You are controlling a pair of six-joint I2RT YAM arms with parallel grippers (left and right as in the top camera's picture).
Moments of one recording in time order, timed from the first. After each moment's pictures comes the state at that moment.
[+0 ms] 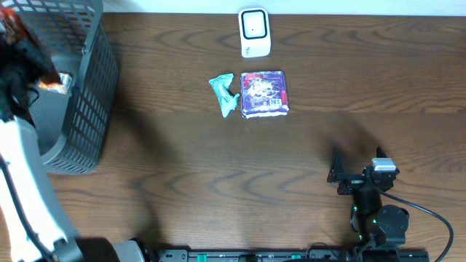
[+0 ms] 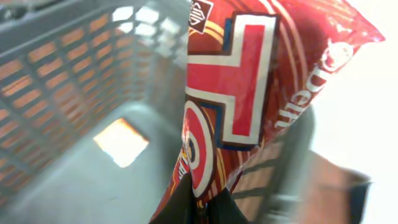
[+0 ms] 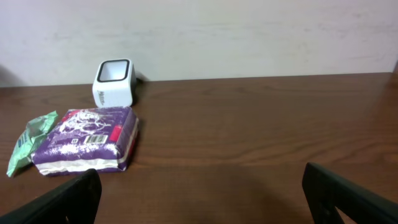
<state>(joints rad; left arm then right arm) 0.49 1.48 1.55 -0.63 0.23 -0.25 0.01 0.02 0.01 -0.07 -0.03 0.06</state>
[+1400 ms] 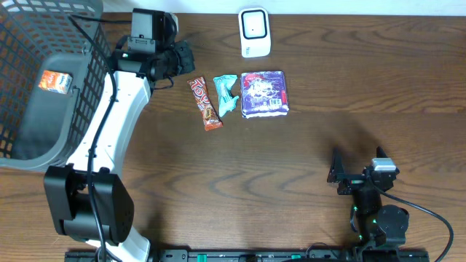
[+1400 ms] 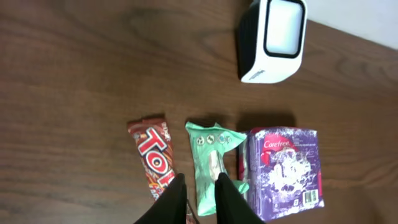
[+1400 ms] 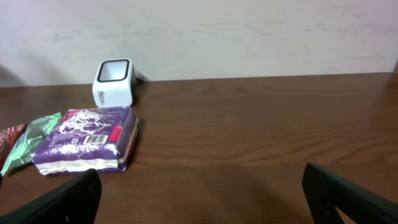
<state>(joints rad) -0.14 1.78 1.55 -0.64 0.24 -0.36 0.01 0.02 0.01 -0.07 -0.03 0.06</state>
